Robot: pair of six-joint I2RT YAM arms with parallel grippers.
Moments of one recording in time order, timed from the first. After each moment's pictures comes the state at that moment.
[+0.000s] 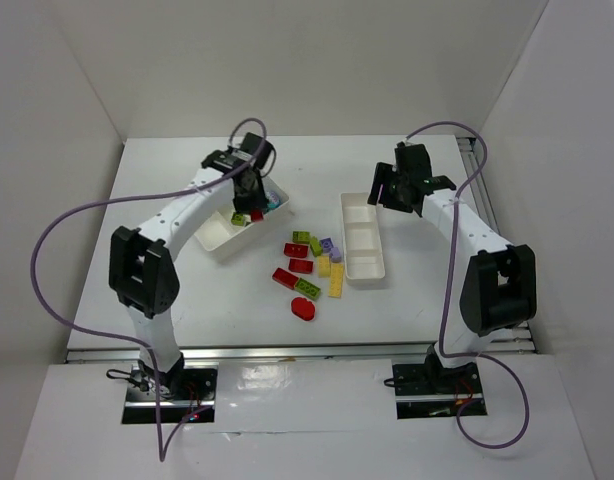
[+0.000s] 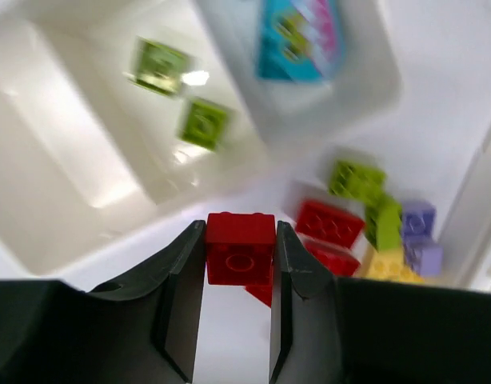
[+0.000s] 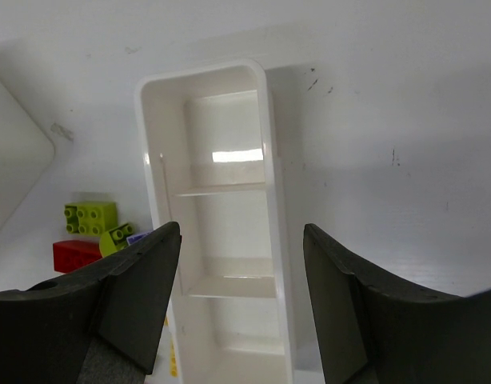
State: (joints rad) left arm -0.47 1.86 1.73 -0.97 -0.25 -0.67; right arm 0.21 1.61 1.28 -0.46 0.01 0.39
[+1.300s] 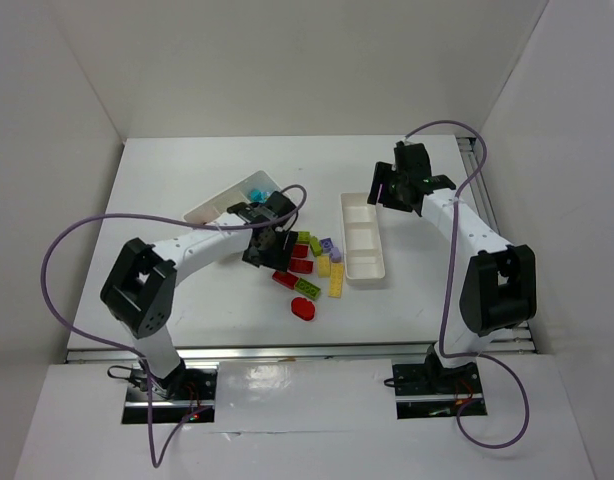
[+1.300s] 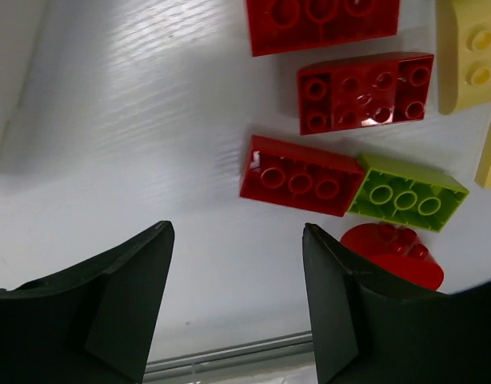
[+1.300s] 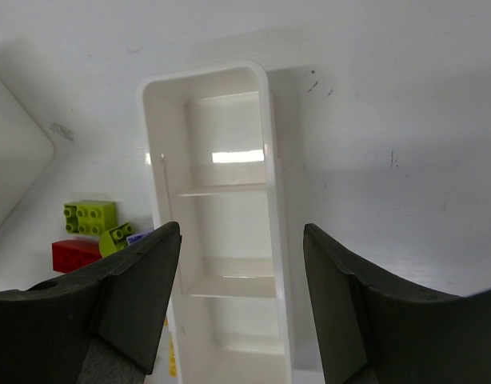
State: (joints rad) left arm -0.64 1.72 1.28 -0.80 -0.11 -0.39; right arm 0.22 1.61 1.28 -0.47 0.02 0.39
